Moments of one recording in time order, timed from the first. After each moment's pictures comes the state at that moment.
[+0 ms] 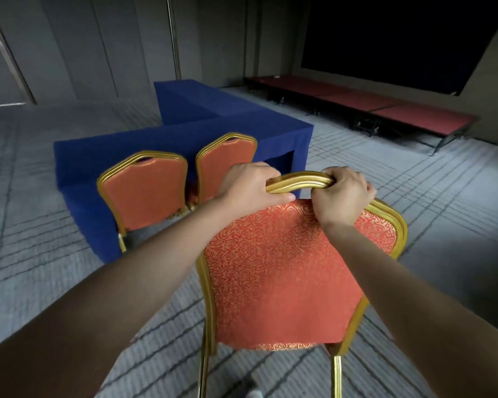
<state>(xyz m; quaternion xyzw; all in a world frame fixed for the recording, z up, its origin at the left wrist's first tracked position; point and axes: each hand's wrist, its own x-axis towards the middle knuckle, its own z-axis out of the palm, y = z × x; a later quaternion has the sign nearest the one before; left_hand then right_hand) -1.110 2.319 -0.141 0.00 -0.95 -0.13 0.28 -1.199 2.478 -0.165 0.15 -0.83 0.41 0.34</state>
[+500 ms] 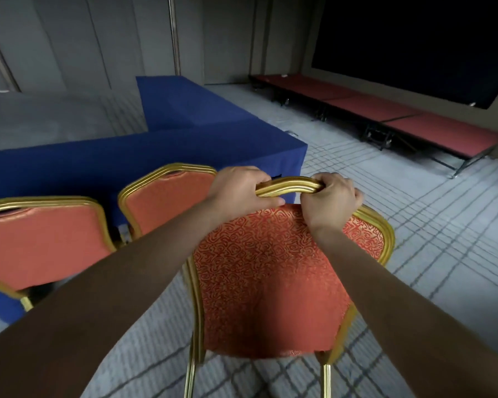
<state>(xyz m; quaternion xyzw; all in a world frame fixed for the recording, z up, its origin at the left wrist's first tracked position) -1.609 2.241 -0.153 0.05 -0.96 -0.11 0.27 -1.701 2.392 -0.172 0.17 -0.83 0.43 0.30</state>
